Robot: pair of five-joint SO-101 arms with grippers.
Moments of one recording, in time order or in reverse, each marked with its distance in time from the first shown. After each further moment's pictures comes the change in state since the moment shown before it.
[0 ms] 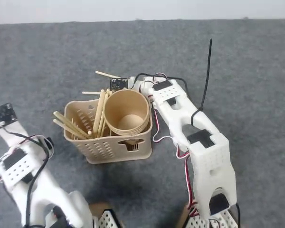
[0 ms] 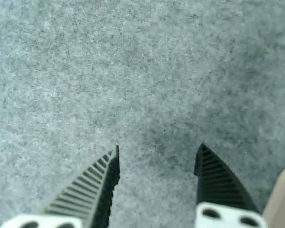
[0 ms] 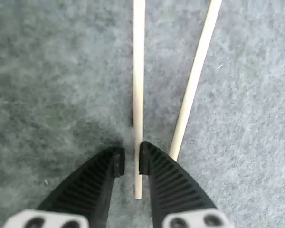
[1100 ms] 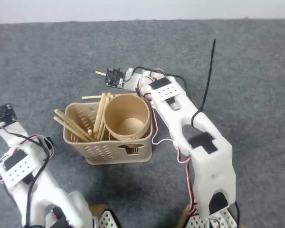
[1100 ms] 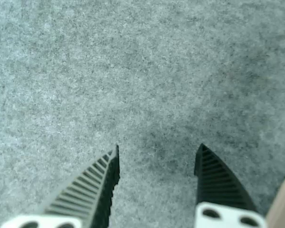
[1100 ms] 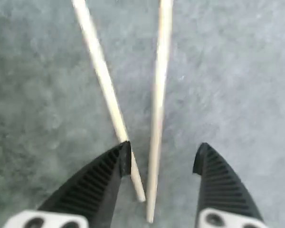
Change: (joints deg) left arm 0.0 0.0 0.7 -1.6 0.0; right arm -1.7 -6.7 1.3 -1.2 -9.8
